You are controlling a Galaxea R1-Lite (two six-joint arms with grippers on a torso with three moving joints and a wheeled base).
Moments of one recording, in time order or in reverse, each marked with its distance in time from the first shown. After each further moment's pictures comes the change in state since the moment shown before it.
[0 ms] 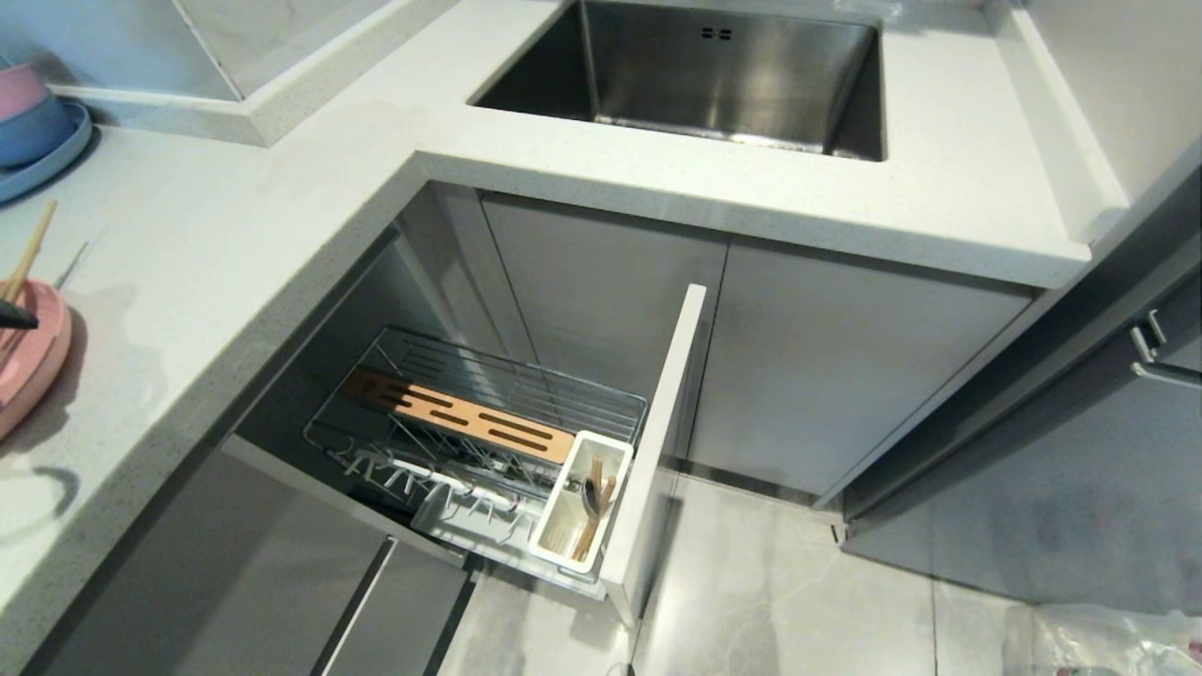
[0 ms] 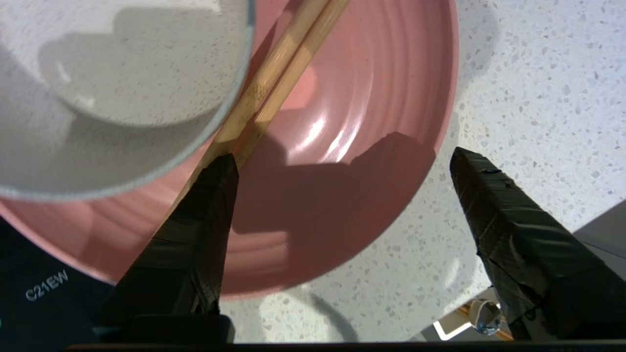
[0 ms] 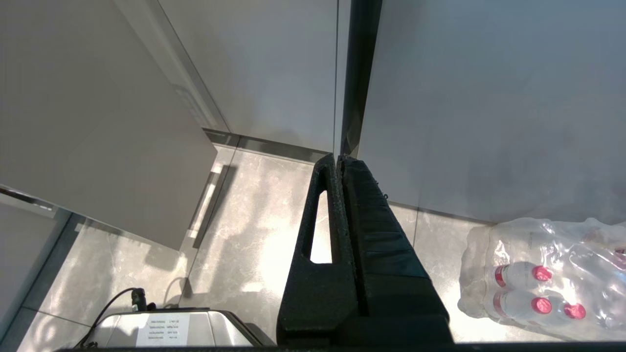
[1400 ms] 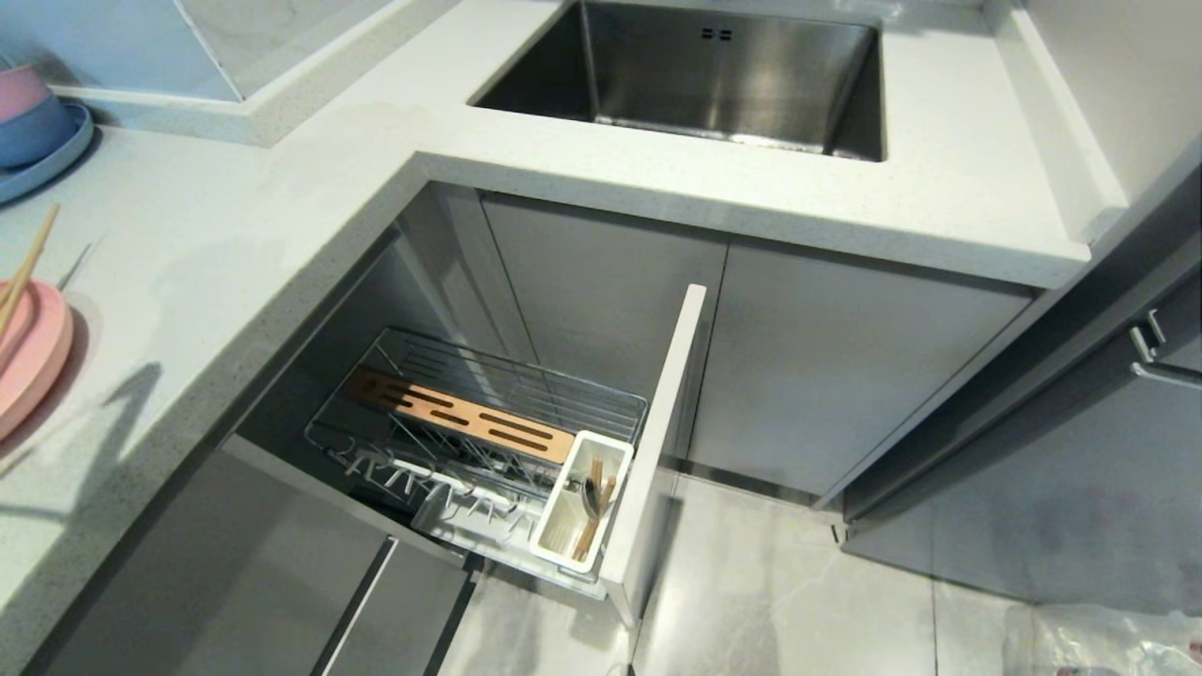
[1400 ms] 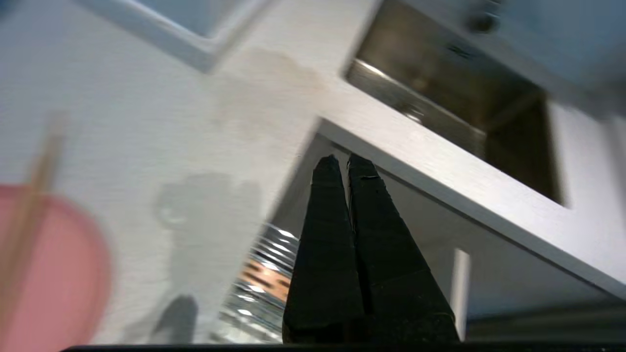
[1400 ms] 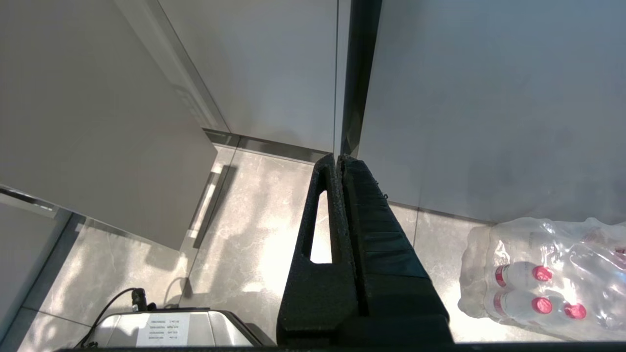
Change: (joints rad) left arm -0.444 -0.323 -0.117 -0.294 -0.011 -0.012; right arm 0.000 0.000 0.000 0.000 0.000 0.000
